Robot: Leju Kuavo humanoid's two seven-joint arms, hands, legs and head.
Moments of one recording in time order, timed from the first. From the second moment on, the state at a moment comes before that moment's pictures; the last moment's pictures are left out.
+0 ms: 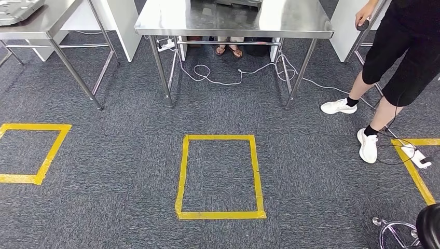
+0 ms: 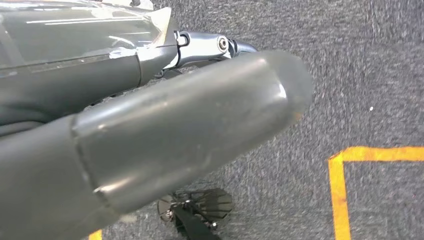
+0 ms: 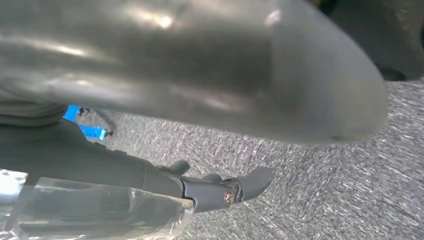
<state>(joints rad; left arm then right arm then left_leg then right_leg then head) -0.03 -0.01 0.42 -0.18 -0.31 0.20 -0.68 -0.06 0.01 0.74 -0.20 -0.26 -0.22 0.02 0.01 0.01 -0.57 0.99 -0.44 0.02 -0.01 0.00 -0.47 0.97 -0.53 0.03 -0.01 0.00</state>
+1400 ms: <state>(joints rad) -0.03 -0.04 0.42 -0.18 -0.31 0.24 -0.63 -0.07 0.02 0.75 -0.18 -0.27 -0.22 0.02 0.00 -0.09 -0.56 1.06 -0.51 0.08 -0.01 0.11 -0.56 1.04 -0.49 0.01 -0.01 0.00</state>
